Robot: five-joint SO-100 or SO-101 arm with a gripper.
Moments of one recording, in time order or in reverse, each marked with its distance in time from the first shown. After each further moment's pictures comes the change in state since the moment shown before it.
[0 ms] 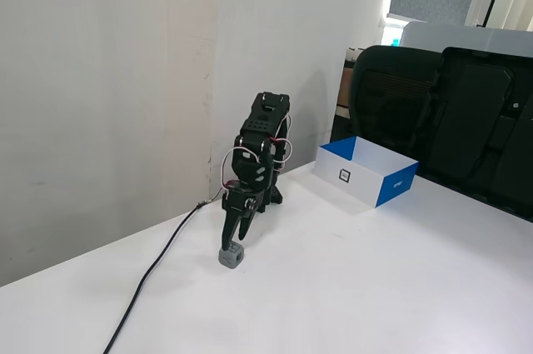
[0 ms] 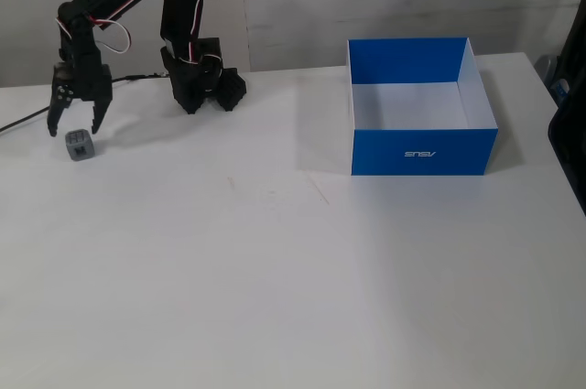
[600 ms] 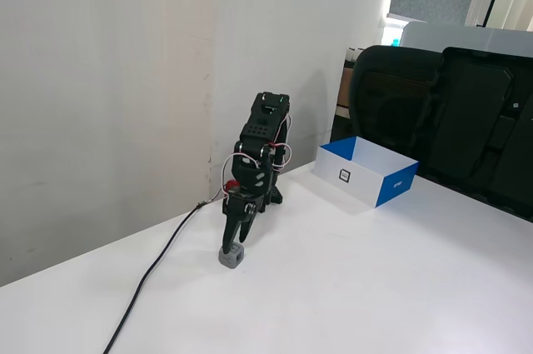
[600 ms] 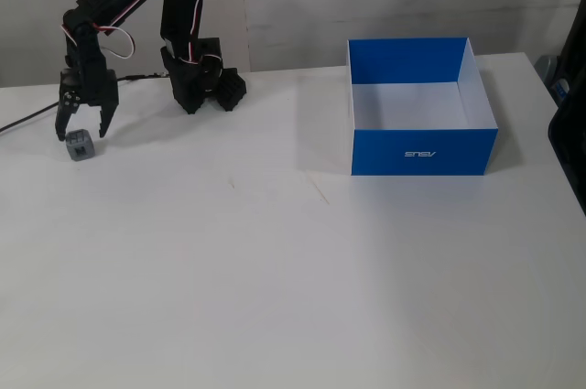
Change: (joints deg) arm -0.9 -1.1 4.1 -3.3 0.0
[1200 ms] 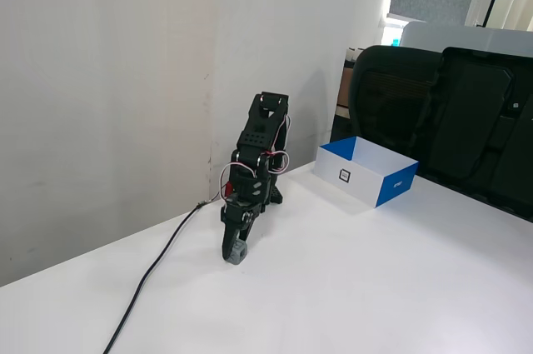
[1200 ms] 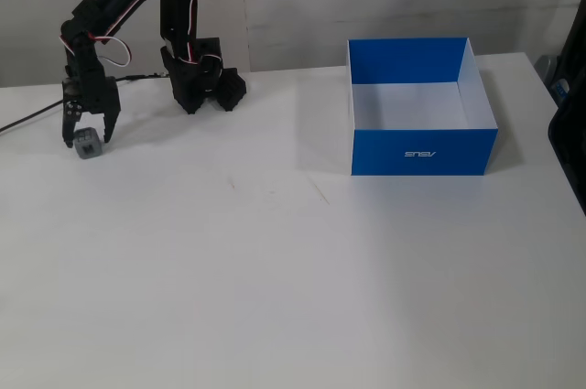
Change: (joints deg) arm -0.9 -5.8 0.0 -2.2 -0.2
